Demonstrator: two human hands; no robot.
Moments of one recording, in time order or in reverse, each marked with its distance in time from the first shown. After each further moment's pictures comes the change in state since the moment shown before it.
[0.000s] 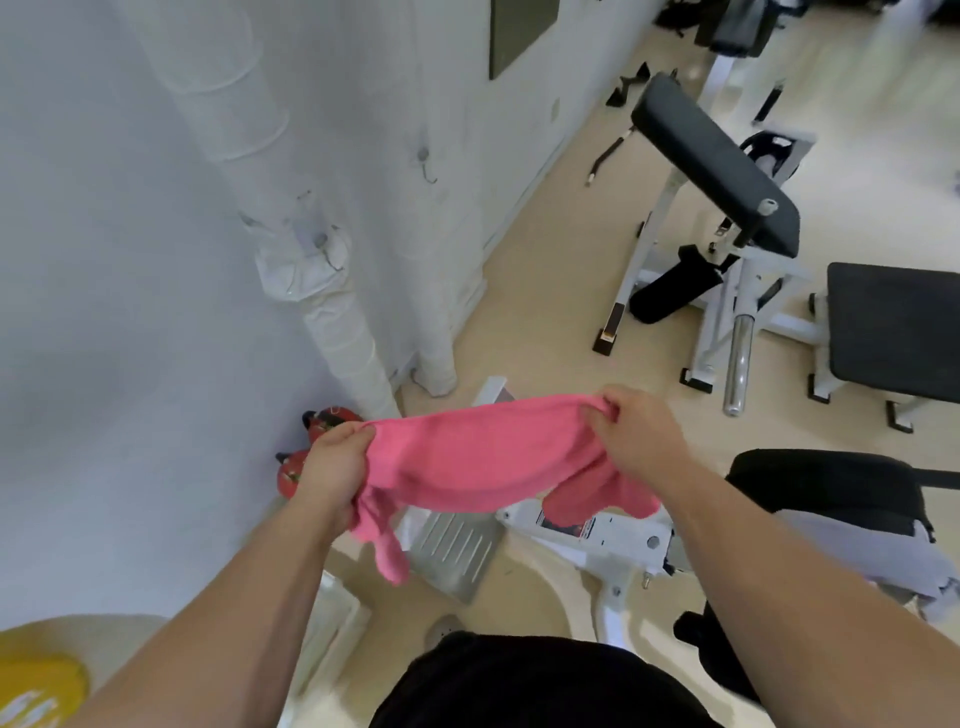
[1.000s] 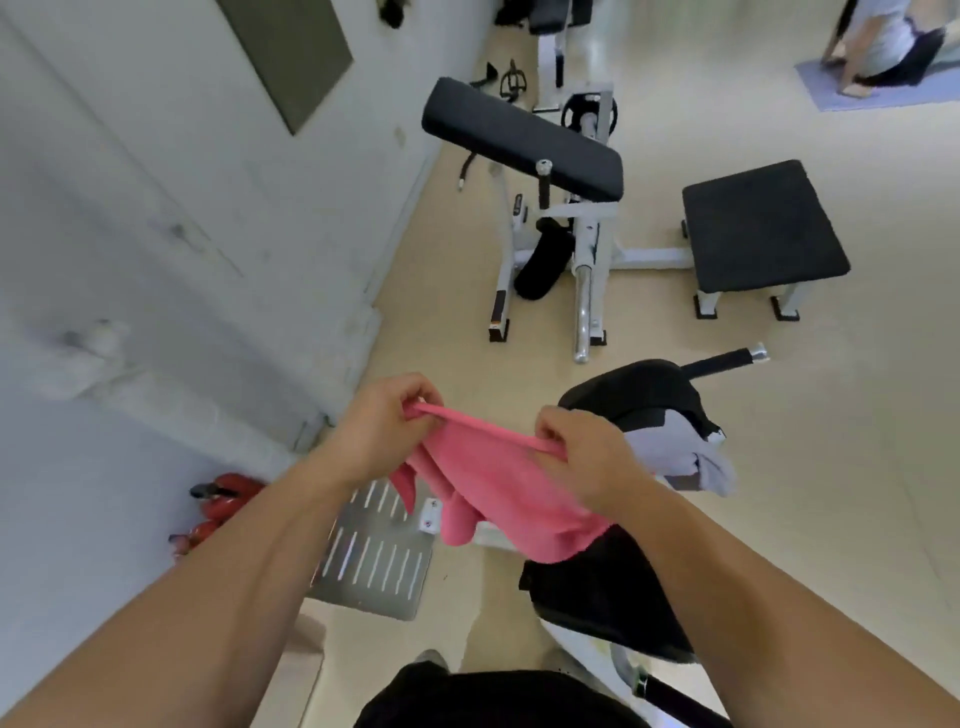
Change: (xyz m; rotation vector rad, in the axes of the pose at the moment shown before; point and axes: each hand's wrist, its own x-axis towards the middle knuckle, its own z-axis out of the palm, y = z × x) left_hand -0.205 0.019 0.370 0.974 -0.422 0.748; right_hand -0.128 0.294 -0.160 0.138 0.002 -0.132
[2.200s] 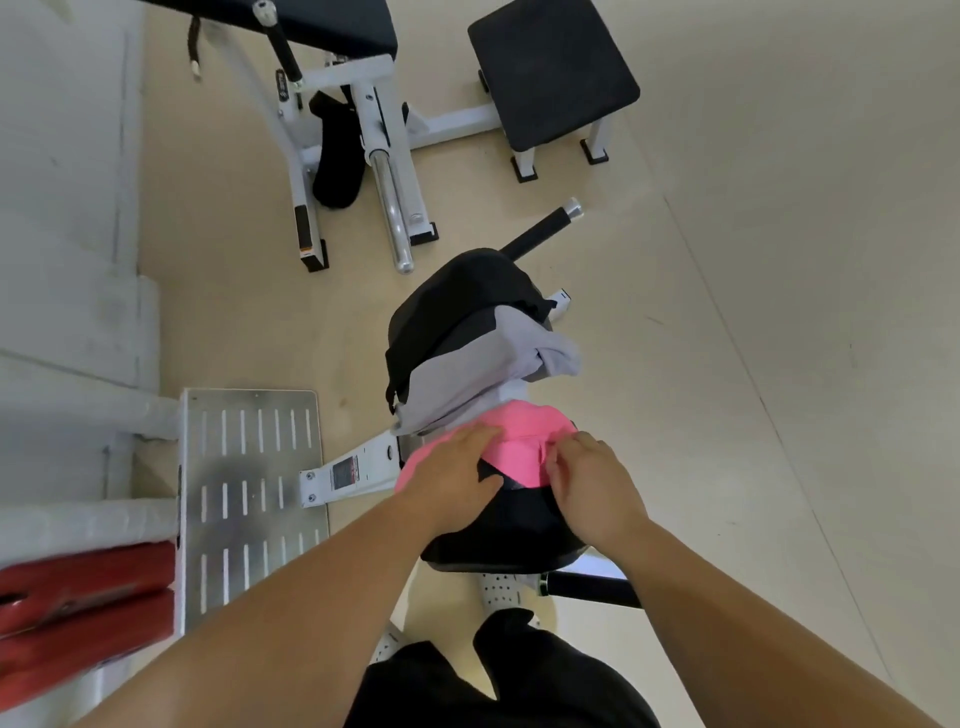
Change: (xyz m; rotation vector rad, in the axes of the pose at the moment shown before) left_hand 0.026 0.012 0.293 0.243 -0.737 0.190; right_hand -0.132 0.168 0.062 -0.056 0.123 0.682
